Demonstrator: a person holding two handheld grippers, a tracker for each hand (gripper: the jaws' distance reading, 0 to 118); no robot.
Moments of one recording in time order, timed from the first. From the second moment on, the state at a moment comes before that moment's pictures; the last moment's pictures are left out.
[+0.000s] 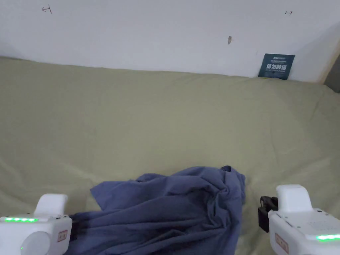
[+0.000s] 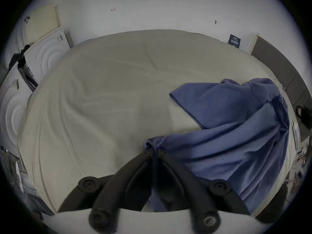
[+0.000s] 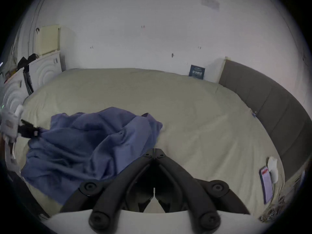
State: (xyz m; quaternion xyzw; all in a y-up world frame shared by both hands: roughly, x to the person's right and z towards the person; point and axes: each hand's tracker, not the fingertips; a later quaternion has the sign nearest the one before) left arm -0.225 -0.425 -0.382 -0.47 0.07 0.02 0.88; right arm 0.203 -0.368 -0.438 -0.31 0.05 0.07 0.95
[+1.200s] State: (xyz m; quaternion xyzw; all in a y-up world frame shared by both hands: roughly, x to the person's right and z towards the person) left arm -0.299 -0.184 -0.313 -0.28 0.14 0.06 0.95; right arm 0.289 -0.140 -0.431 -0.26 0.12 -0.04 0.96
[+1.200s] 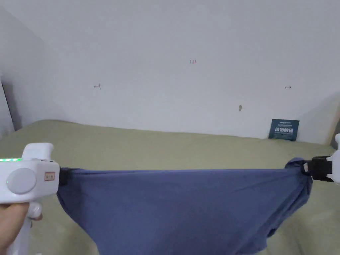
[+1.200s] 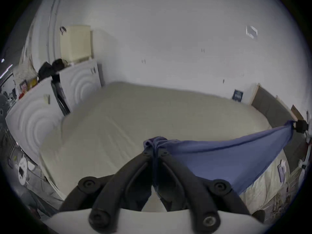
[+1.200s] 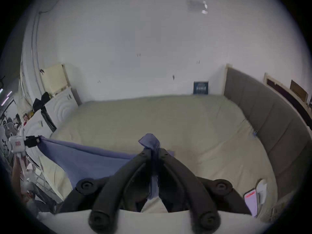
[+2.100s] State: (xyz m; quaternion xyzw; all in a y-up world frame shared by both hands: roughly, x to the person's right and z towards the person) left arm -0.247 0.025 -0.459 -0.13 0.18 -0.01 0.97; right arm 0.292 0.045 -0.520 -0.12 0.04 -0.01 0.99
